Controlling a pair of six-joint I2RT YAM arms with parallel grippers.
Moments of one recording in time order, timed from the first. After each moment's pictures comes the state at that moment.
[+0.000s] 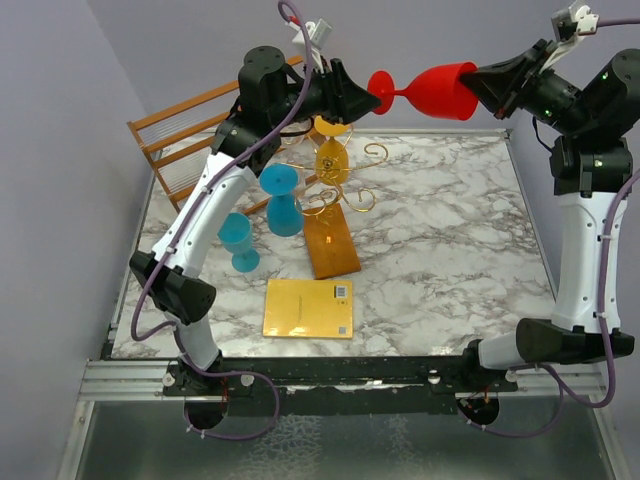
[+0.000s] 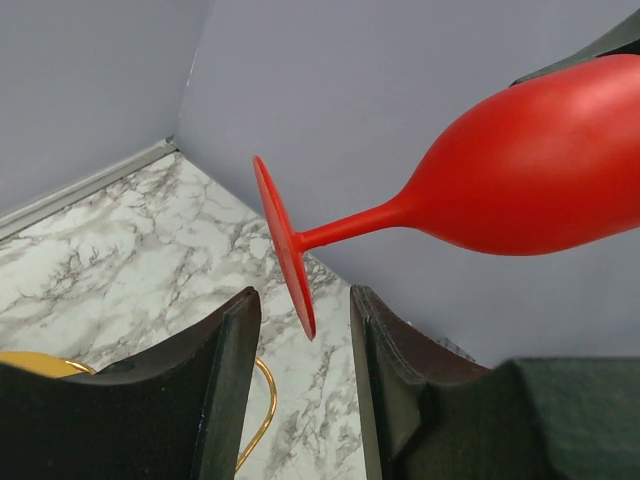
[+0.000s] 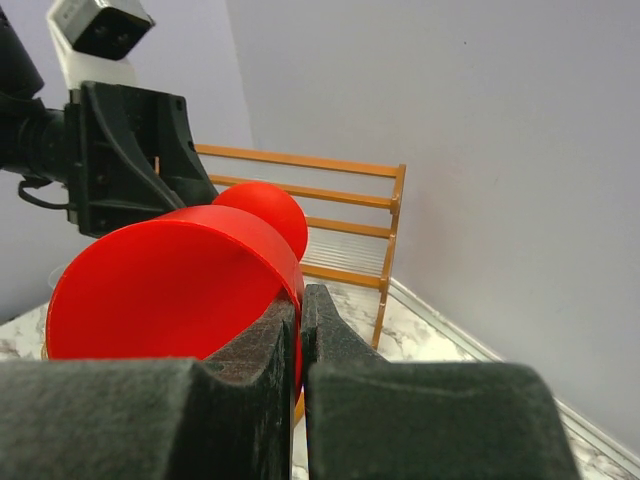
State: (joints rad) left arm -0.52 1.77 2.12 -0.27 0.56 -0.55; right arm -0.07 1.42 1.96 -0.31 -0.89 0.18
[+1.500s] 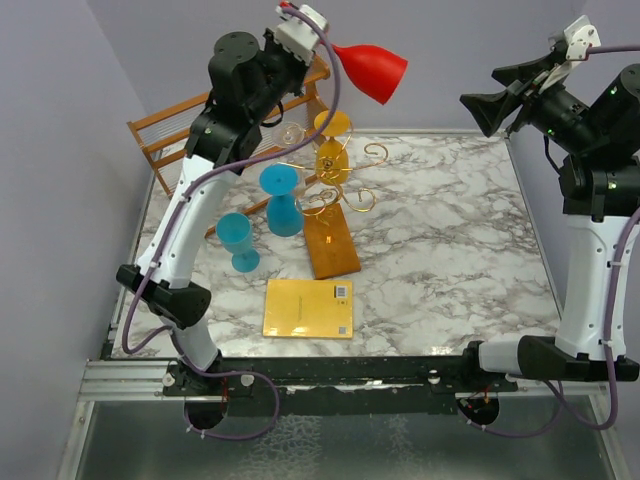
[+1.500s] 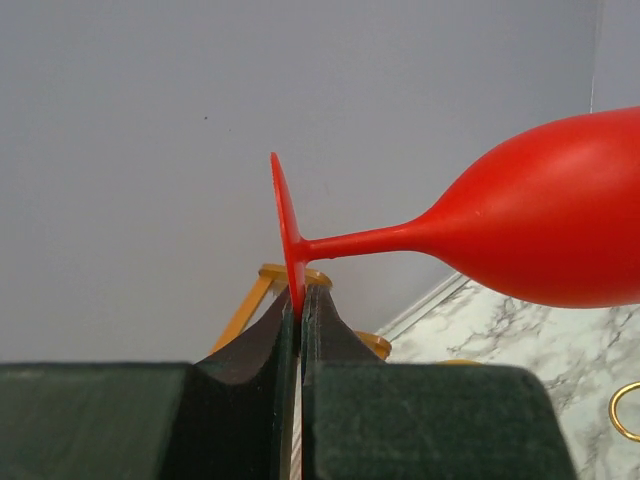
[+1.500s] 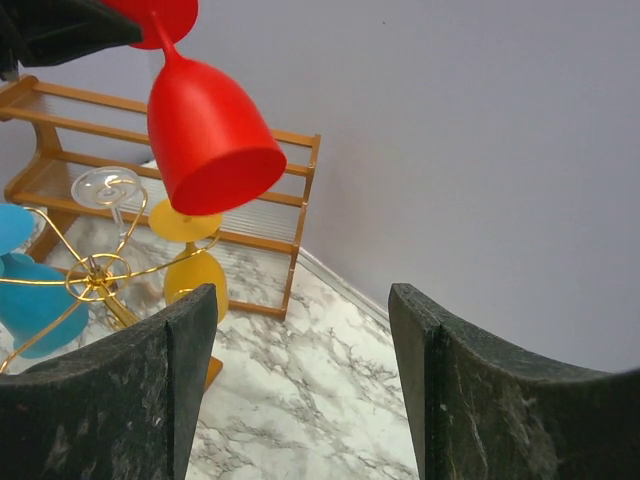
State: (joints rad) left arm -0.47 1.74 2.26 -0.38 0.10 0.29; right arm -0.06 1.32 1.93 -0.48 -0.74 -0.12
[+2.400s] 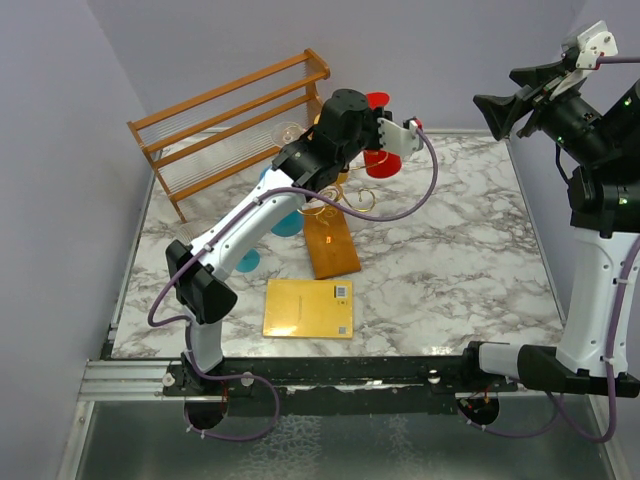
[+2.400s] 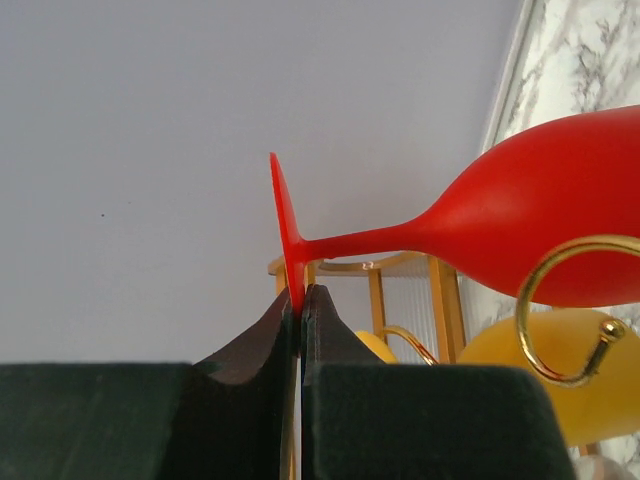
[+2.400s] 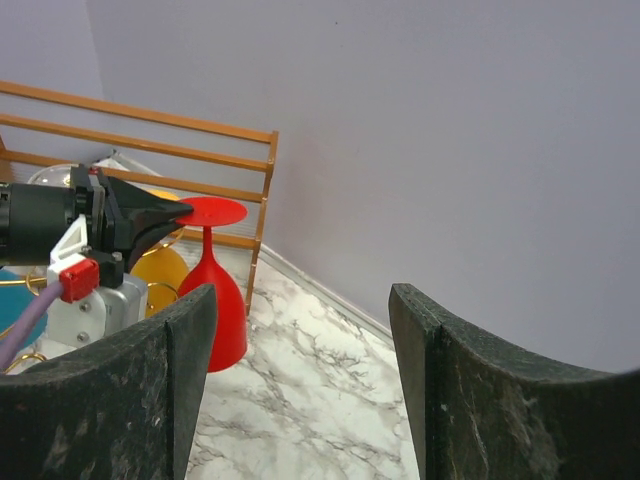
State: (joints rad) left arm -0.79 1.88 2.11 -0.43 -0.20 1.12; right arm -0.08 1.27 1.94 -0.53 -0.65 -0.18
